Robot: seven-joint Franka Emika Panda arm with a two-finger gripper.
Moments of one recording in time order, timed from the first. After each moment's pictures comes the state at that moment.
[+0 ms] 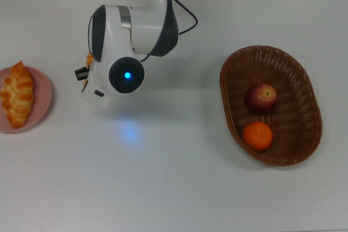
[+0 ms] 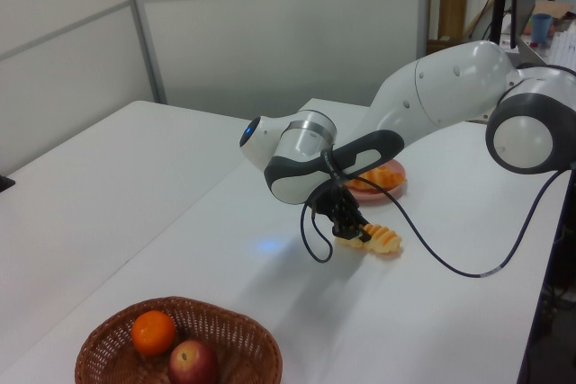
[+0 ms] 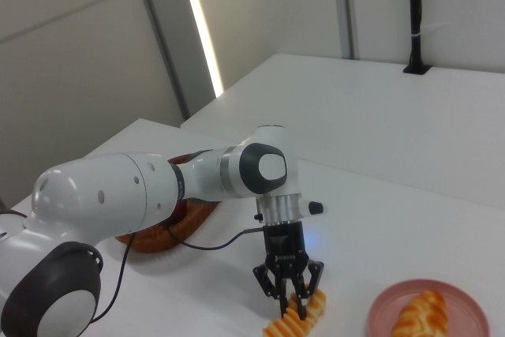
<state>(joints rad) -0.12 0.64 0.17 -1.45 -0.49 1.51 -0.27</state>
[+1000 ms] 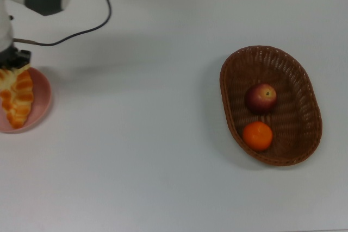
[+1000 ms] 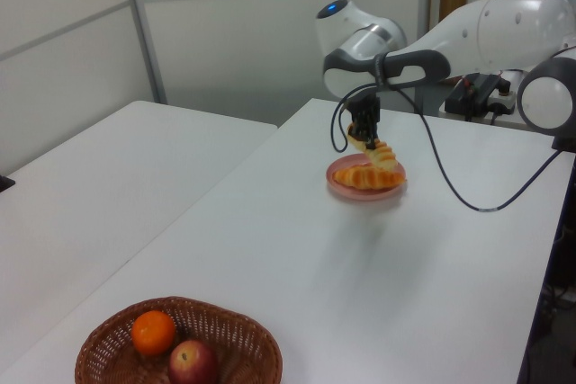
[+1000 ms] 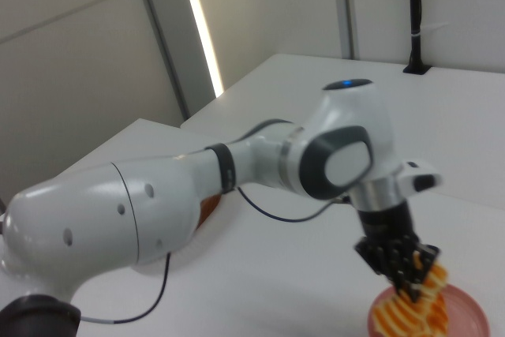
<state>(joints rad) -0.44 0.54 0.14 -1.32 -0.38 1.84 -0.27</state>
